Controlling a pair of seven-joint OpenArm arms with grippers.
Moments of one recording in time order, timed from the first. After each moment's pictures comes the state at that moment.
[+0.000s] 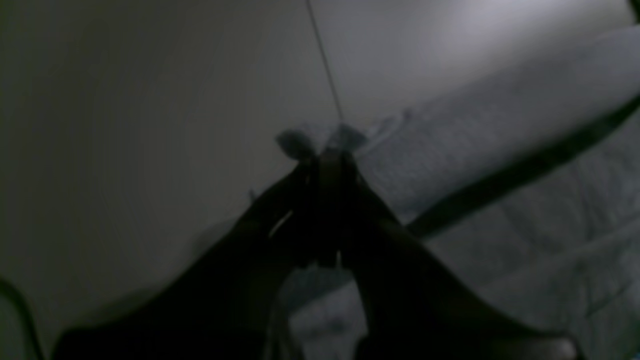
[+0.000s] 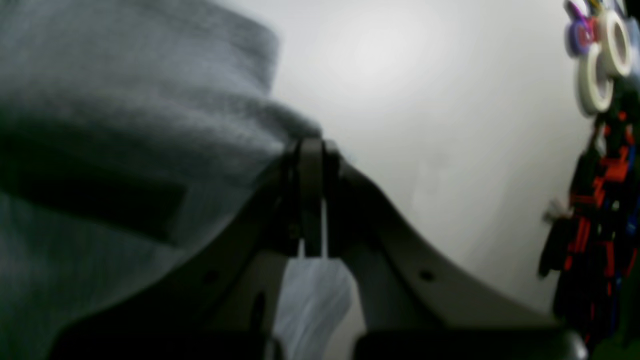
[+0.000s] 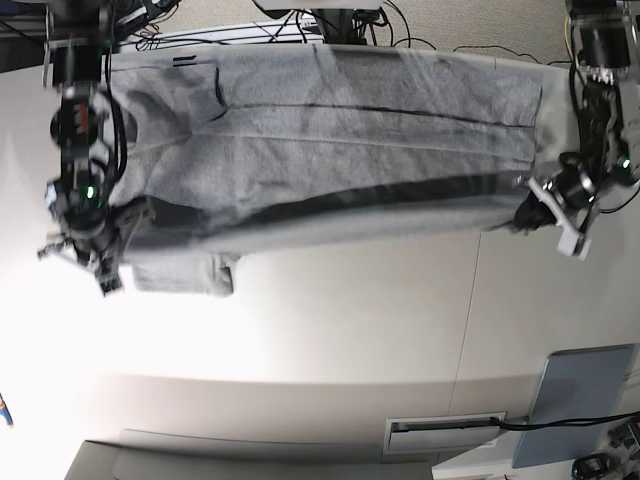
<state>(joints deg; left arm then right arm) 4.4 -30.1 -14.4 79.9 -41.8 -34.6 43.7 2.4 27.1 3.1 99.4 -1.2 14.1 -59.3</state>
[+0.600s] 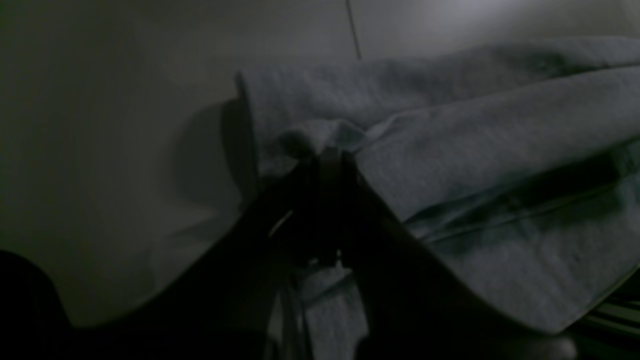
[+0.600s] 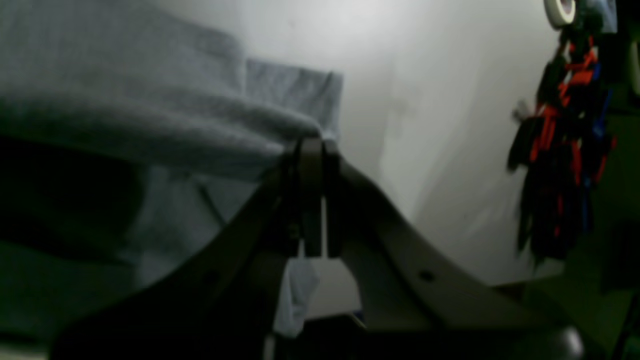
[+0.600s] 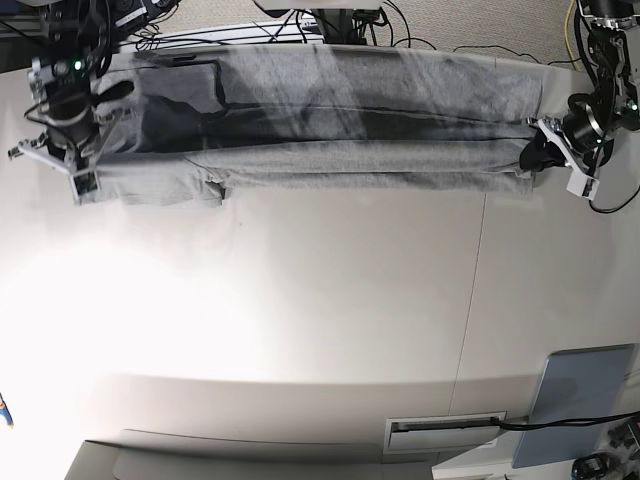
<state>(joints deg) 17.4 -30.2 -19.5 82.1 -47.0 -39.1 43.7 -29.3 27.2 16.6 126.7 -1.8 11.5 -61.4</state>
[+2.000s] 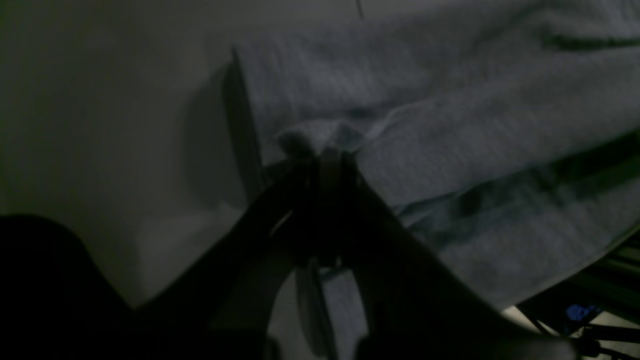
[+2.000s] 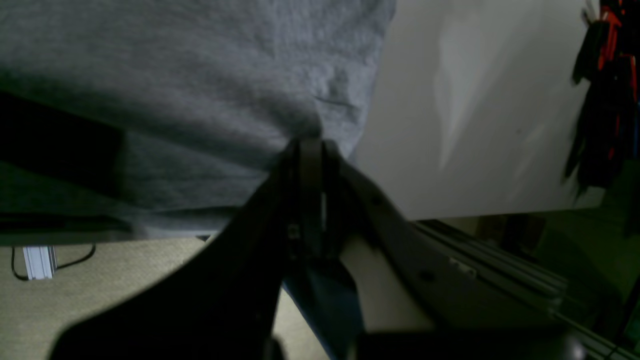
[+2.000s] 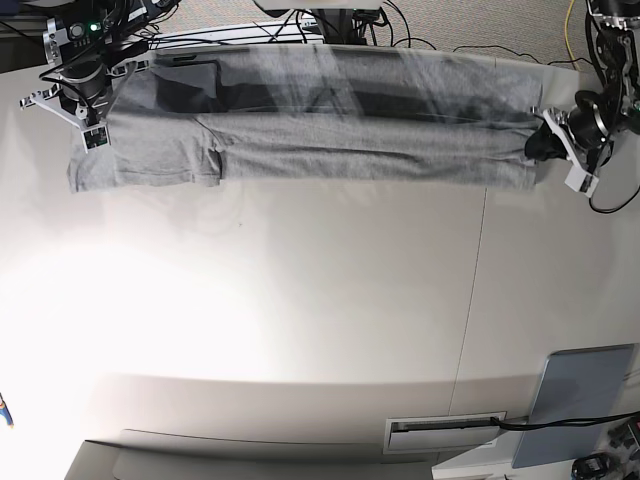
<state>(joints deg) 19.9 -32.7 -19.5 86.9 -46.4 -37.8 50.3 -38.2 22.5 16.7 129.6 -3.3 9.4 -67.6</state>
